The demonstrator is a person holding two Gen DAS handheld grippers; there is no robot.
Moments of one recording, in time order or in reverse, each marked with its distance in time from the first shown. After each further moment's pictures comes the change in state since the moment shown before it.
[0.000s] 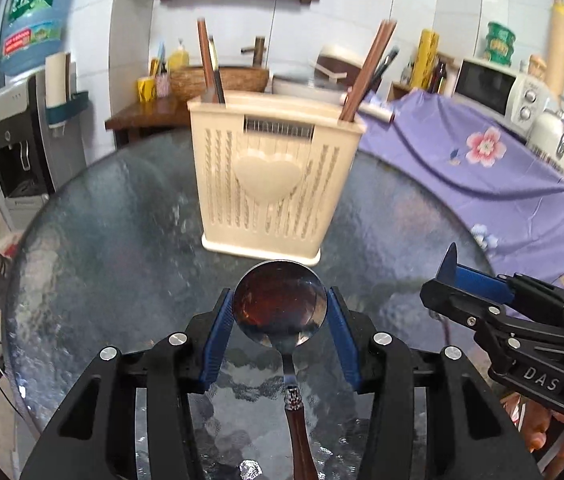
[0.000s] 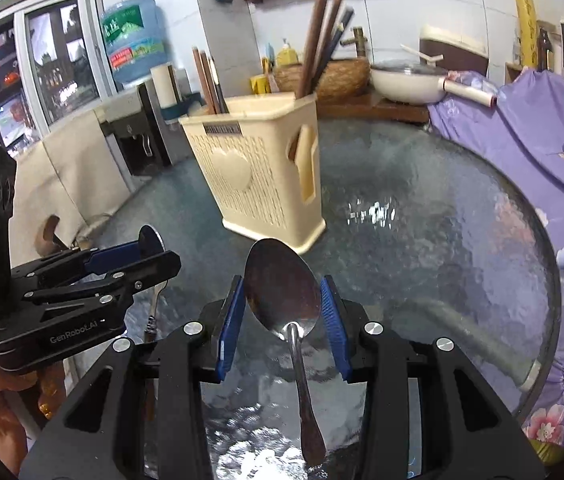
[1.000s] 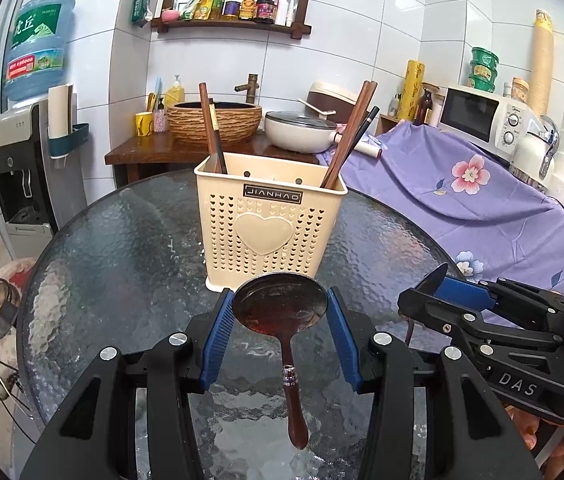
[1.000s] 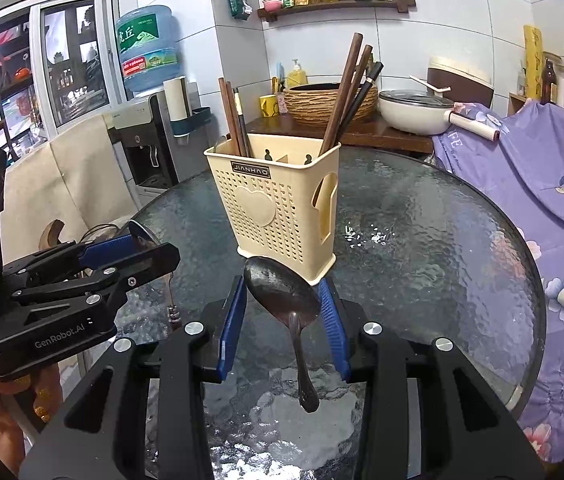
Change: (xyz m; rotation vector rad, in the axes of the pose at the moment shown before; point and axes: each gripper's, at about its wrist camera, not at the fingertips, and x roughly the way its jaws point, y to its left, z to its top) left arm -0.033 -0.001 0.012 0.018 -0.110 -0.026; right arm -0.016 0.025 0.021 -0.054 -0.043 -0.013
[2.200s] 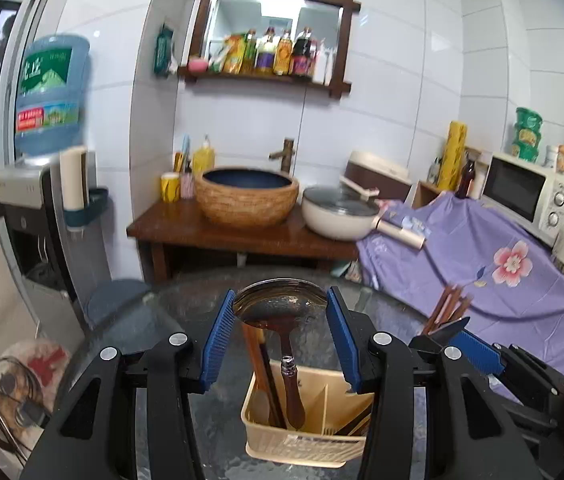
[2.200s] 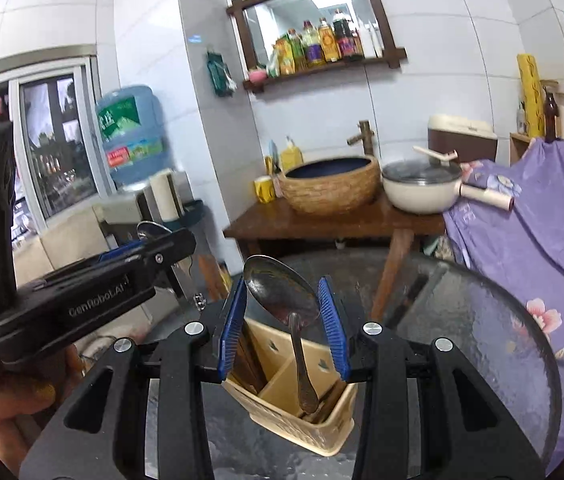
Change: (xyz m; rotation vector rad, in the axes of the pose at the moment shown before) left arm 0.051 0.039 0.169 -0.055 -0.138 0.104; right arm 0.051 -0.010 0.154 0.096 -0.224 0.003
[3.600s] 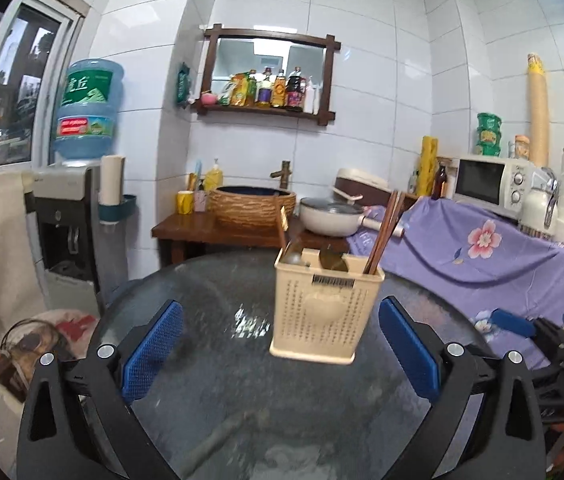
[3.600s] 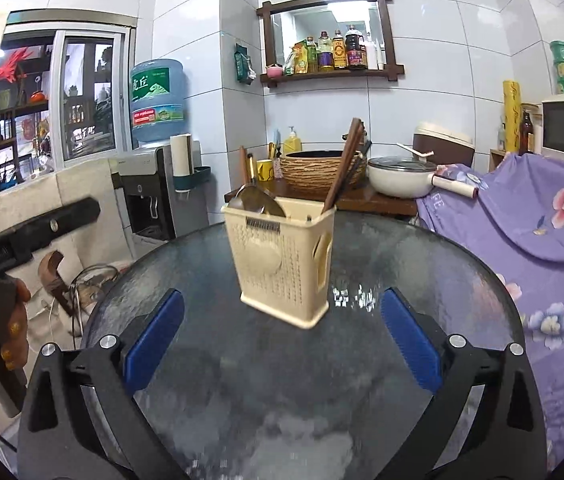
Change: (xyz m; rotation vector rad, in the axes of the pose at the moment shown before) left arm -0.162 0.020 -0.152 0.047 -0.157 -0.003; right arm -0.151 0.012 -0.162 -0.162 -0.036 -0.050
